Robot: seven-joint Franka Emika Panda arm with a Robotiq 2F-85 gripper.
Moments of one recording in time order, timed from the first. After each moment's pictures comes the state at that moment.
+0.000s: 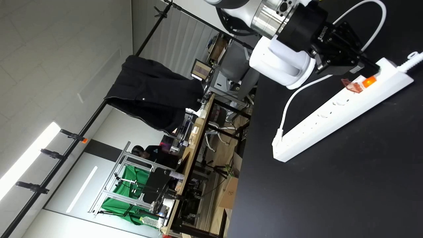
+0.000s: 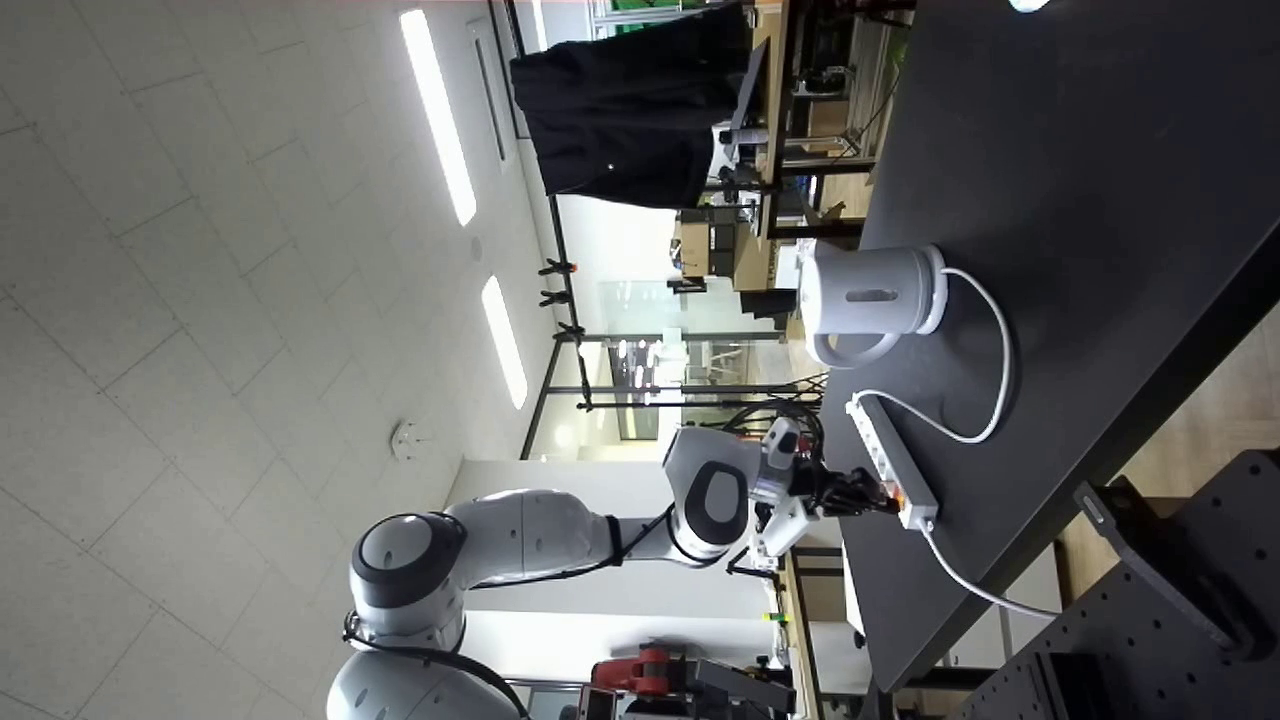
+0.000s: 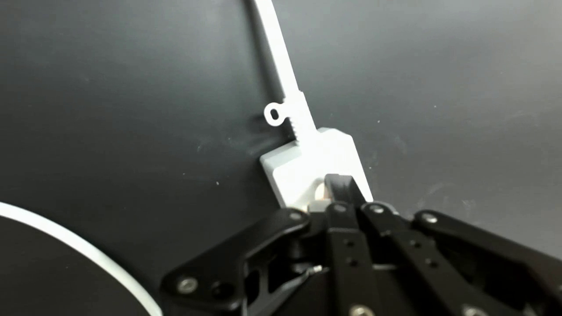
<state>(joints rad) -0.10 0.46 0.34 -2.44 0.45 2.82 -0.11</state>
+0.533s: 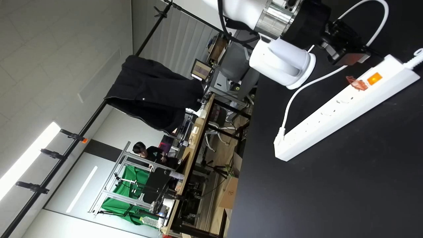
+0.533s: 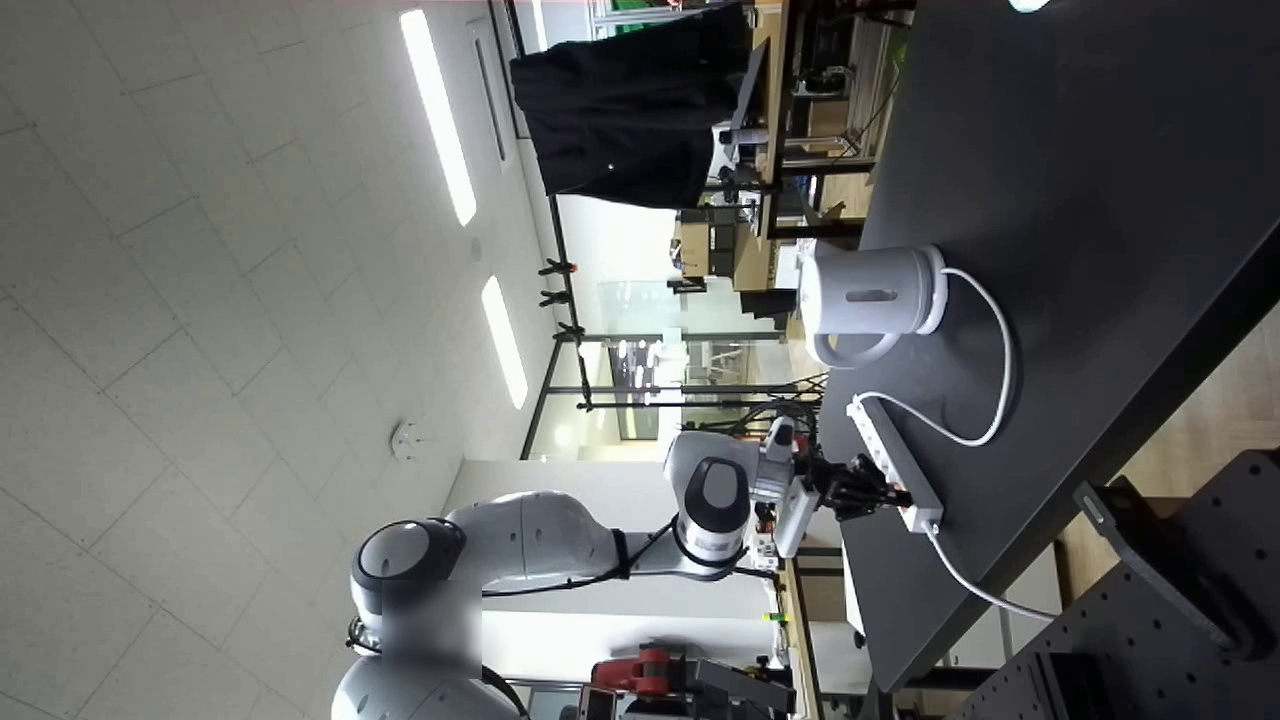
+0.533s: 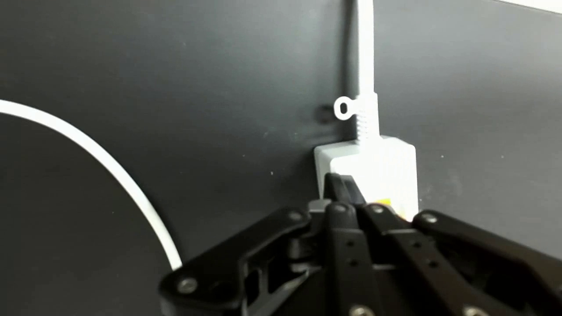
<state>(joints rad) 0.01 0.45 0.21 -2.45 0.18 2.80 -0.11</state>
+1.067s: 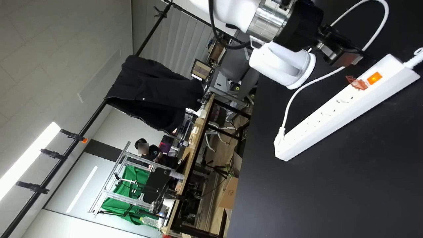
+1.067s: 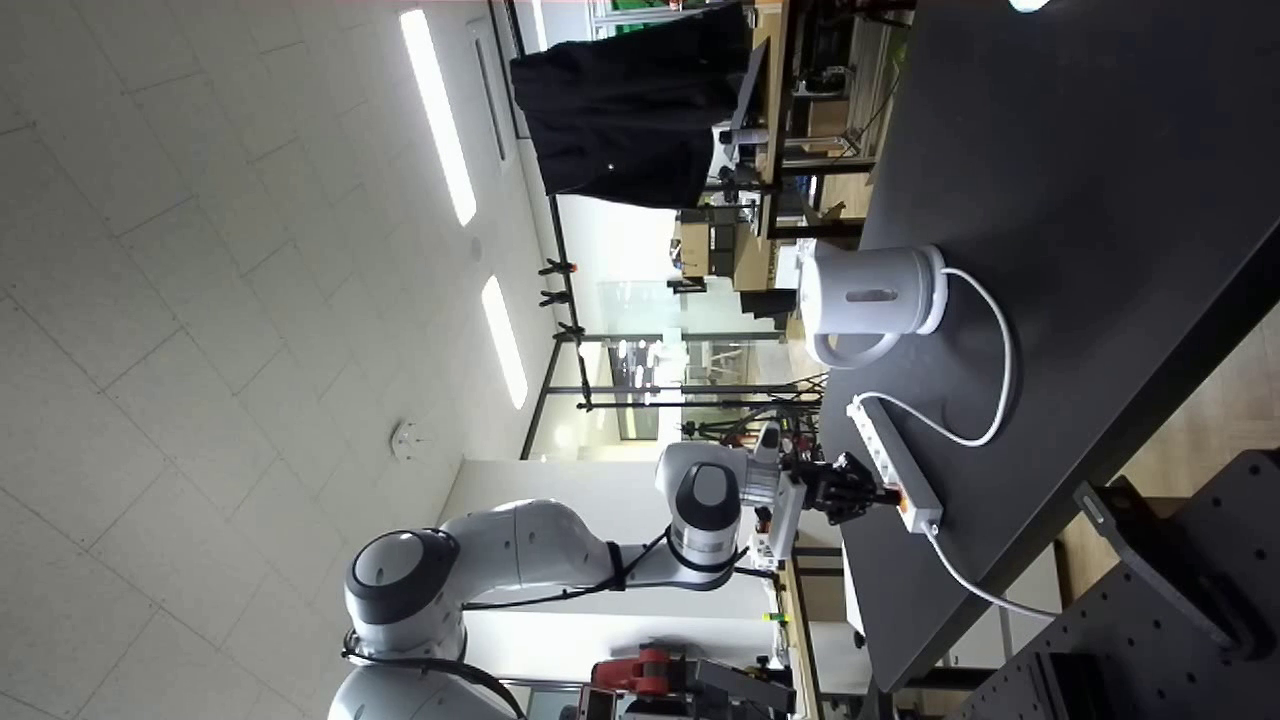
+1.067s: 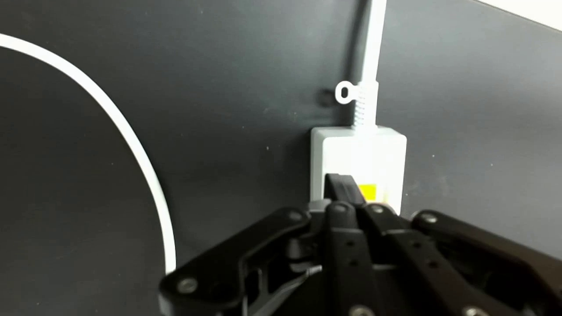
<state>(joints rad) 0.07 0.42 0.17 -2.45 0.08 2.80 -0.11</state>
